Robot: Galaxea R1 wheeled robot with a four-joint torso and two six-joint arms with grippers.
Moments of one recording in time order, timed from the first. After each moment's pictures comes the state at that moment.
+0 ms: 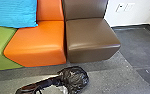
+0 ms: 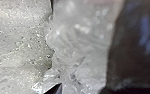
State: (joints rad) left arm 0.53 2.90 -2.57 -0.15 0.42 -0.17; right arm -0.64 1.82 -1.24 0.18 -0.65 0.17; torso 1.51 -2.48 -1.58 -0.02
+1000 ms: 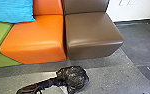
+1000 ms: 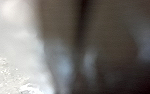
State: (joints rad) left arm 0.54 2.91 -2.56 -0.15 0.39 -0.17; right arm -0.63 1.82 -1.24 0.18 -0.65 0.17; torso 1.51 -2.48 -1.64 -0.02
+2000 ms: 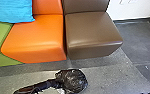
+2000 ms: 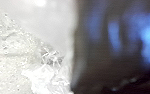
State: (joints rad) left arm 0.56 2.86 -2.51 -0.14 0.46 -0.17; right arm -0.63 1.84 -1.25 0.18 -0.65 0.17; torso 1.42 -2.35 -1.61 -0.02
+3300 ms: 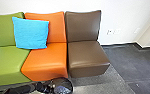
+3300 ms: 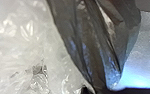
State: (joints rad) left arm 0.58 2.49 -2.08 -0.24 0.56 -0.17; right arm -0.93 2.06 -1.46 0.18 -0.50 0.17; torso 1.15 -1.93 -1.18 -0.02
